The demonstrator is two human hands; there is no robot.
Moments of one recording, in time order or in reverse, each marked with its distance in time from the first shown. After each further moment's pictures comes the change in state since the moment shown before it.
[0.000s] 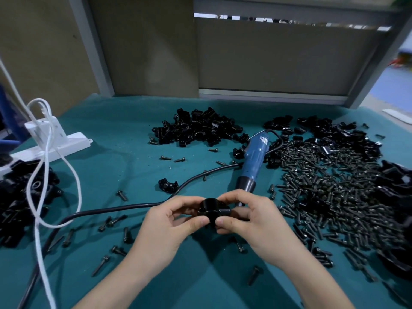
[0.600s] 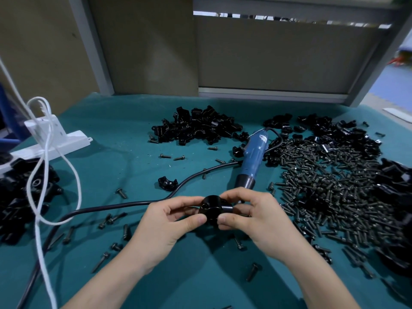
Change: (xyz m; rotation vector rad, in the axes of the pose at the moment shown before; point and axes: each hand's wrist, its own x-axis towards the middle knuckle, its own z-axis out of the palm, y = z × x) left_hand 0.000 0.002 -0.002 -0.117 -0.018 -0.166; right_hand 0.005 0.006 -0.007 0.004 0.001 0.033
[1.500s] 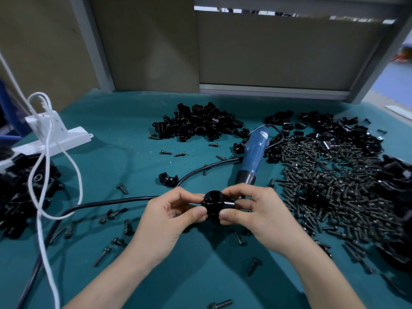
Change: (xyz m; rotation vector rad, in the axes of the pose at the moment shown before) left_hand -0.001 -0.005 0.003 -0.020 0.018 0.135; right_hand 0.001 -0.001 -0.003 0.022 -0.005 -0.018
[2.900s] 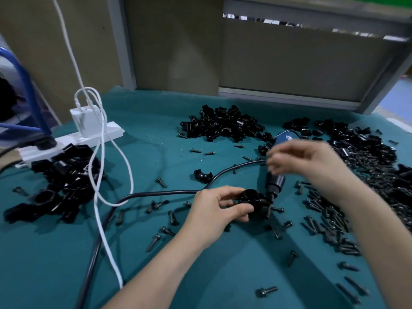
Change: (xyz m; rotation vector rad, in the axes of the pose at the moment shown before) left_hand 0.005 0.001 -0.008 0.048 -0.138 -0.097; right_hand 0.022 -0.075 -0.018 -0.387 0.105 -0.122
